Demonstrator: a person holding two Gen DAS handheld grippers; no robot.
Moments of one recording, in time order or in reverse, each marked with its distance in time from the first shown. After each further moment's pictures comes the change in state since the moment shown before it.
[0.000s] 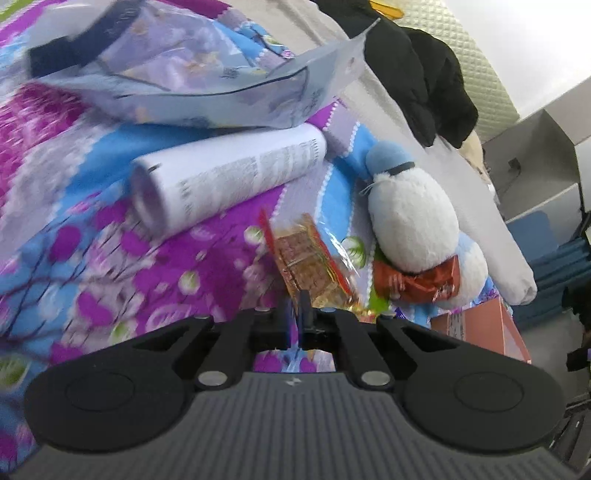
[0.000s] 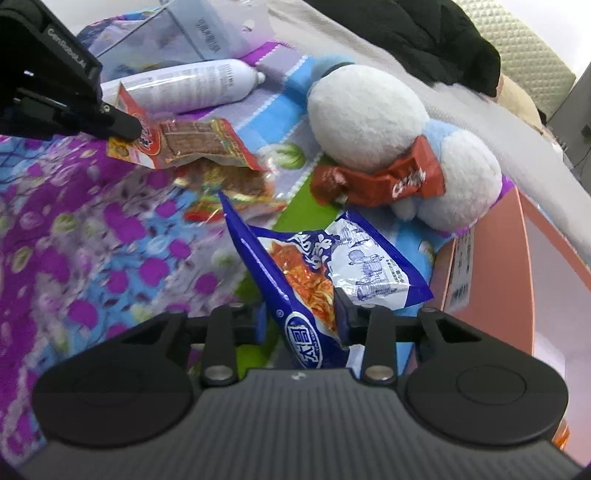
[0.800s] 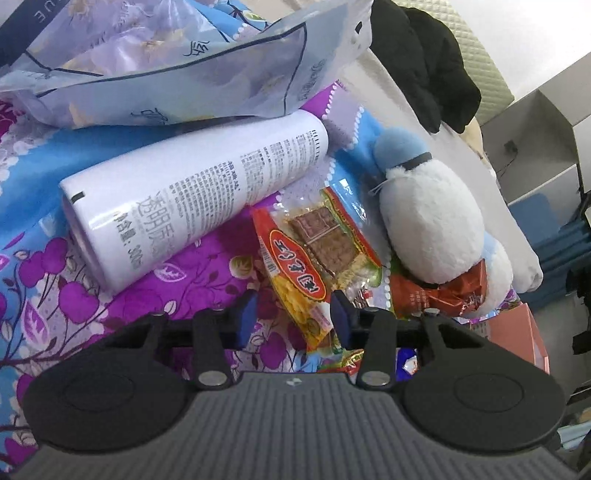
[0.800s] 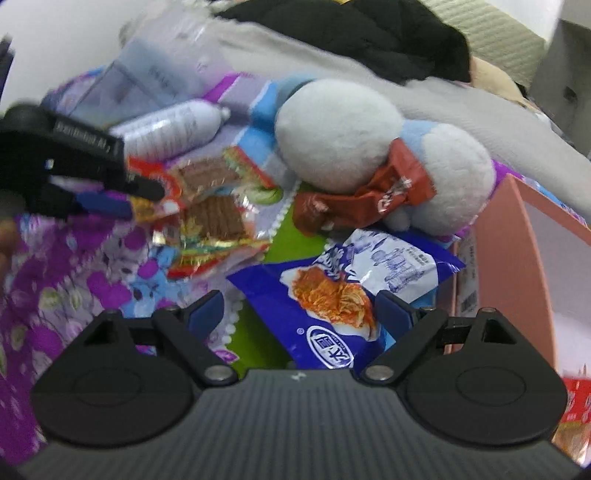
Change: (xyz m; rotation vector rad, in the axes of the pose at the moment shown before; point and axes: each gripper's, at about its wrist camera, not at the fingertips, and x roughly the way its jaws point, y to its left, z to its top) left arm 0.076 -0.002 0.029 0.070 0.034 -0.029; right arm 0.020 -0.019 0.015 0.158 -0.081 0.009
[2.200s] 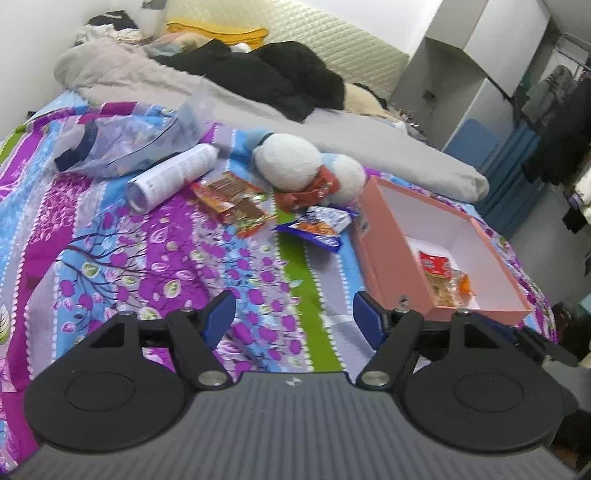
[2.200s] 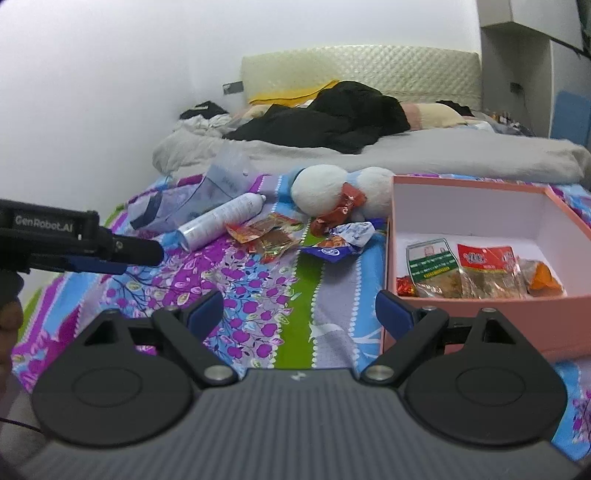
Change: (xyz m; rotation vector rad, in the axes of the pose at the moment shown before) left arm -0.272 -0.087 -0.209 0.409 -0.134 0.007; right arm -0.253 0.003 -0.144 0.271 -0.329 0.090
